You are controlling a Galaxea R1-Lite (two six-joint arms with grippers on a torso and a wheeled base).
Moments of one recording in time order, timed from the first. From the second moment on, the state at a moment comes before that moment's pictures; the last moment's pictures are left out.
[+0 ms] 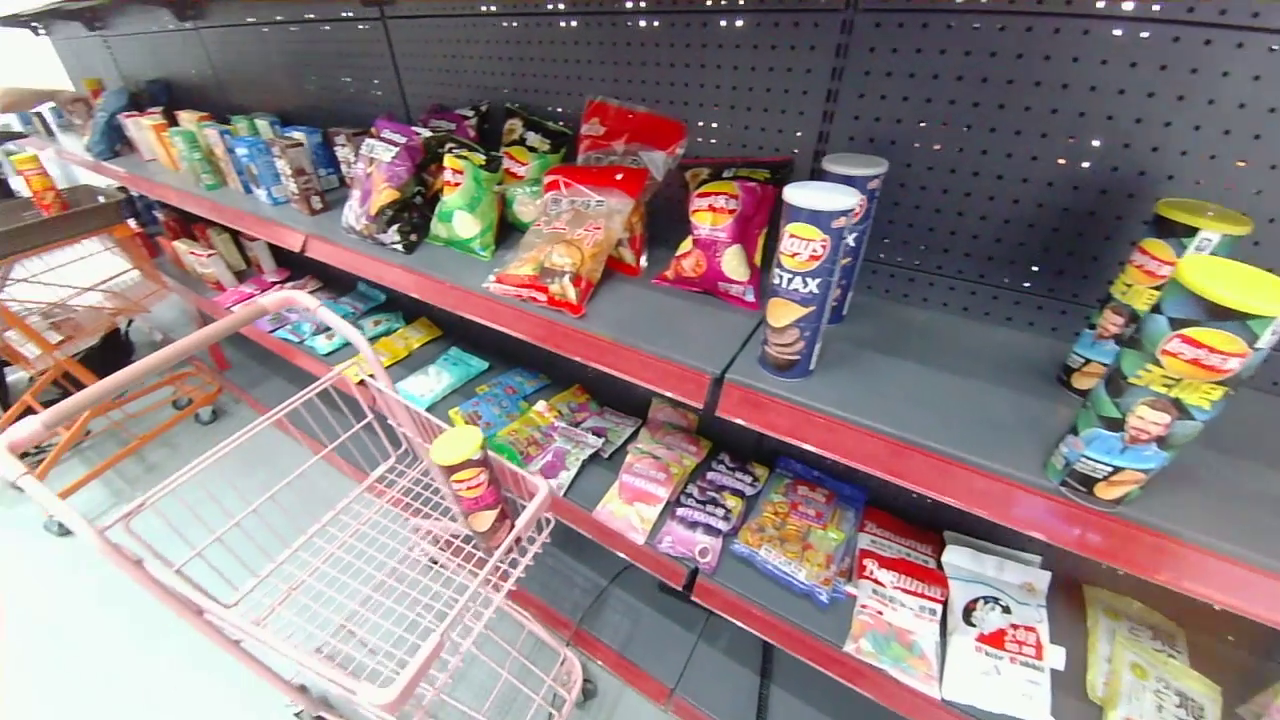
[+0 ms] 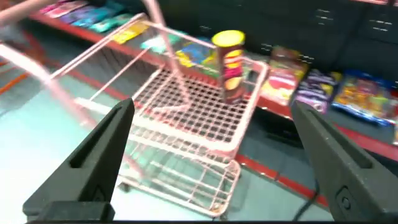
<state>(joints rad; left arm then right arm) -0.05 0.08 -0.07 0.10 0.07 0.00 0.00 0.00 0.00 0.00 -0.01 -0.01</state>
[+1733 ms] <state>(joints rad) -0.11 0.69 -0.56 -0.05 0.01 -0.05 0.00 0.00 0.00 0.00 -0.01 0.00</state>
